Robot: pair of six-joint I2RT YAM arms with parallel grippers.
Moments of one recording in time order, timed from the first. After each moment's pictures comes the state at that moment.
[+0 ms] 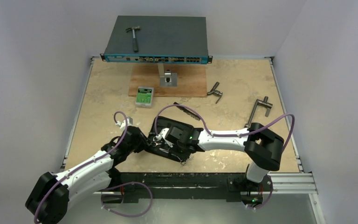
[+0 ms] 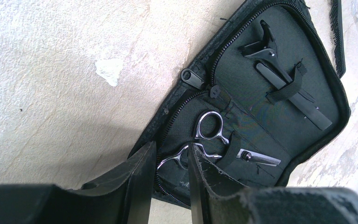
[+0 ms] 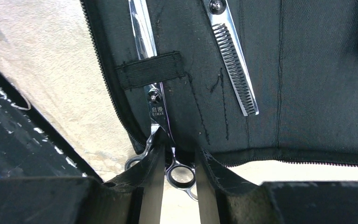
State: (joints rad) left arm -0.61 0.88 0.25 -0.21 -0.18 -1.07; right arm 1.17 1.67 1.00 -0.49 0.06 0.09
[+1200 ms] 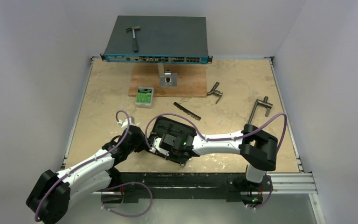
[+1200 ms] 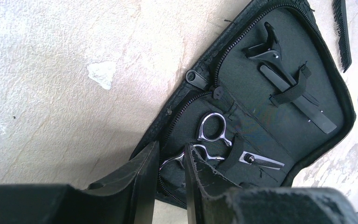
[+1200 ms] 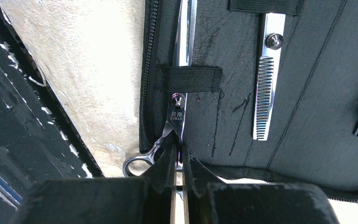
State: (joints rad) left arm -0.61 0.90 0.26 -0.19 -0.16 -1.02; right arm 1.27 1.73 1.06 -0.55 0.11 -0.10
